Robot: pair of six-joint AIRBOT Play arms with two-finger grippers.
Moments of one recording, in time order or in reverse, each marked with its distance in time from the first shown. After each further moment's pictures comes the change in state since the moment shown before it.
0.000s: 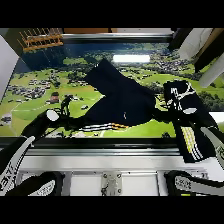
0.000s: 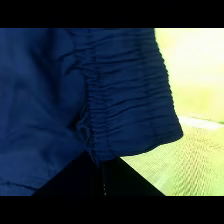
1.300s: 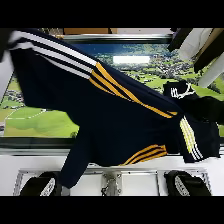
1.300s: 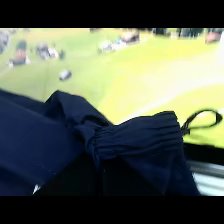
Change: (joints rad) left arm 0.151 0.361 0.811 -0.008 -0.115 -0.035; right arm 0.071 0.635 0.624 -0.354 0.828 0.681
